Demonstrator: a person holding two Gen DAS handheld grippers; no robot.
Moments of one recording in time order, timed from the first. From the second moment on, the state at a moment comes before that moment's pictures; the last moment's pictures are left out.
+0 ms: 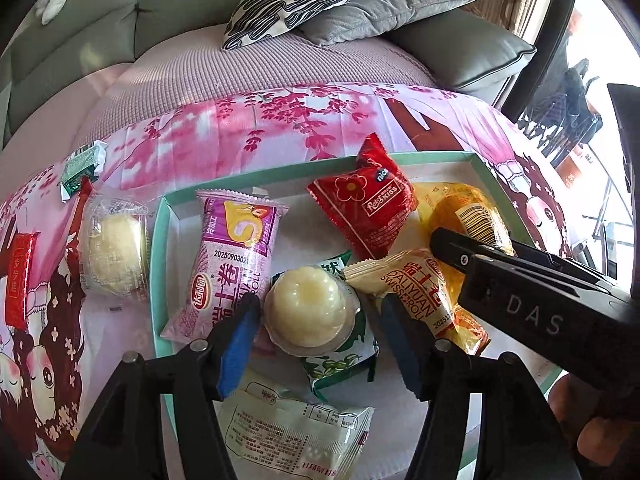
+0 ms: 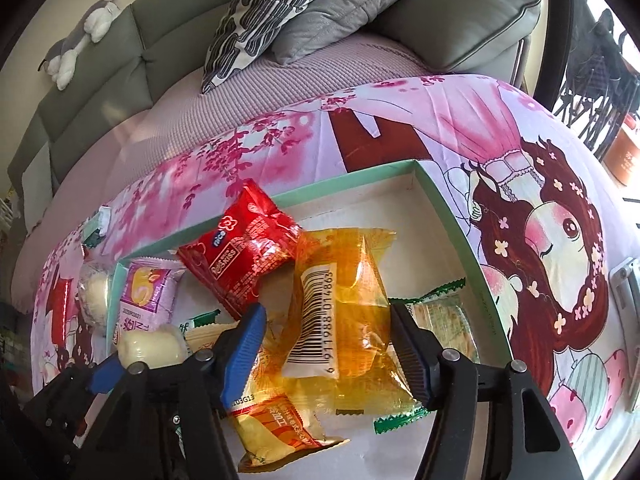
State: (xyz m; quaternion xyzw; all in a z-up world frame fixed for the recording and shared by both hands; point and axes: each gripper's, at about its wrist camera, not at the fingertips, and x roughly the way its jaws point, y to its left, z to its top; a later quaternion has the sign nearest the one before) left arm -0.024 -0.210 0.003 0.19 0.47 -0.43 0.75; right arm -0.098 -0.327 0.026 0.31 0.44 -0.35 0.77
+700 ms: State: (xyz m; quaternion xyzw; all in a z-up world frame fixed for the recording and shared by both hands) left arm -0.015 -0.196 0.028 0.15 0.46 -0.42 0.77; right arm -0.114 -0.327 0.052 0.32 0.40 -0.36 0.78
